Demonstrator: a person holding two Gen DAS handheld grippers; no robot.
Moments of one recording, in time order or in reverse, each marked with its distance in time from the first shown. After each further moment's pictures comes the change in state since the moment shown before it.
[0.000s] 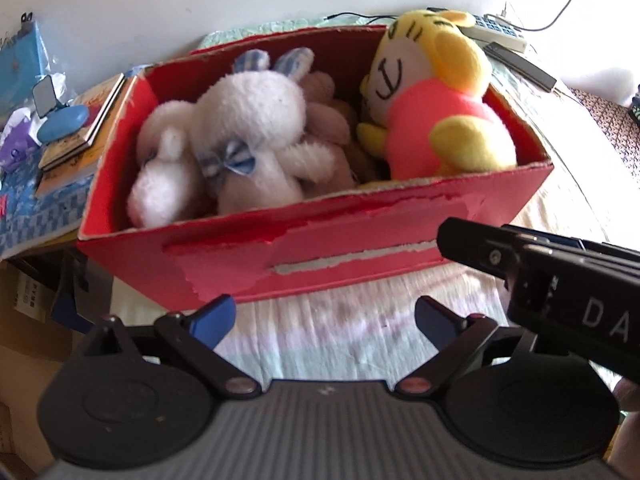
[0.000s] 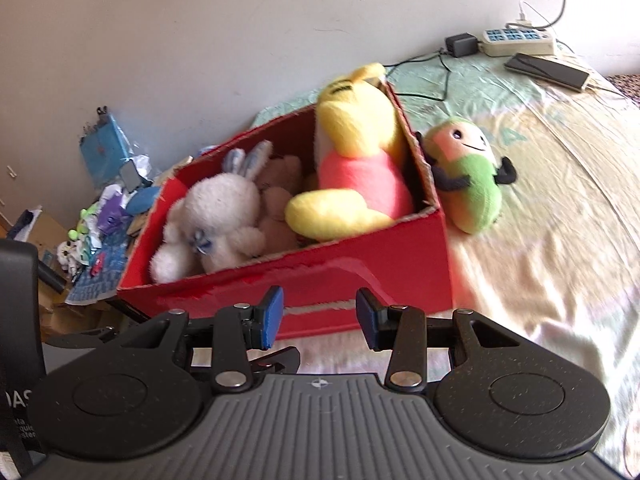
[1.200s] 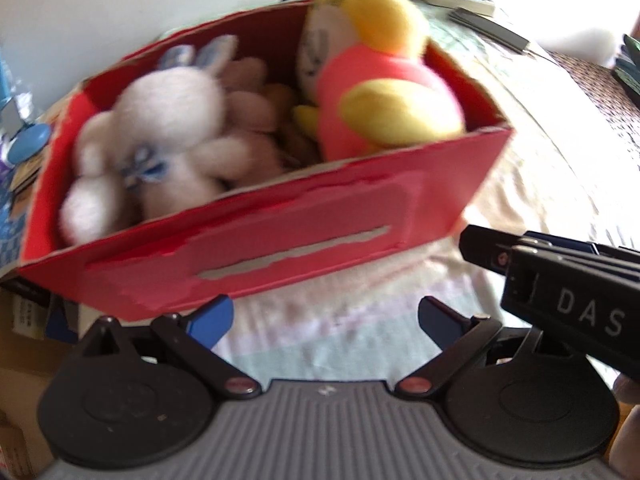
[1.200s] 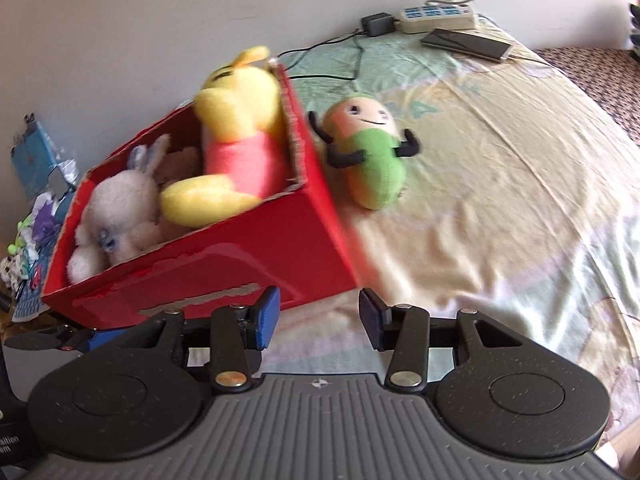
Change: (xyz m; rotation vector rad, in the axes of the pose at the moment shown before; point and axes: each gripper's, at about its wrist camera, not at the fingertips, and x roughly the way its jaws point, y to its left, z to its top) left arm 0.018 -0.047 0.005 0.105 0.056 -0.027; right arm -0.003 -0.042 -0.005 0.091 0.039 -0.206
